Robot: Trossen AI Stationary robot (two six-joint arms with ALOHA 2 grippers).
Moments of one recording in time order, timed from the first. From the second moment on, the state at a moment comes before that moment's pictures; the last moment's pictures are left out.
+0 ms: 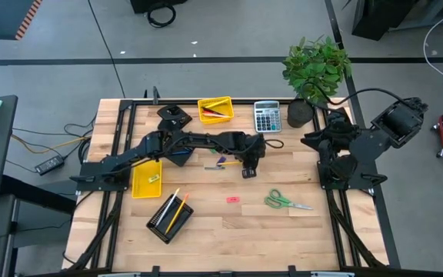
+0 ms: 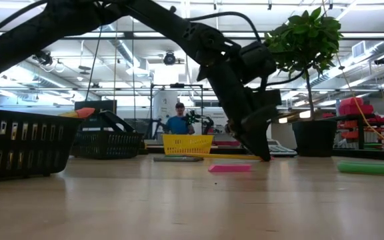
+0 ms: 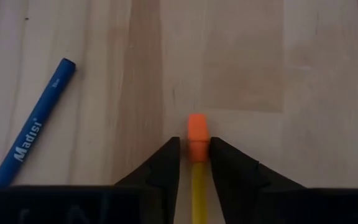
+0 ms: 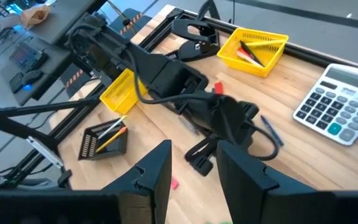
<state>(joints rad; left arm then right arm) 0.11 2.50 2.01 -0.58 0.03 0.05 0.62 1.02 1.56 -1.42 0.76 1.25</state>
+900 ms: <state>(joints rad) 0.11 2.37 2.00 -0.69 0.02 -0.31 0.62 1.02 1.56 -1.46 0.73 1.16</state>
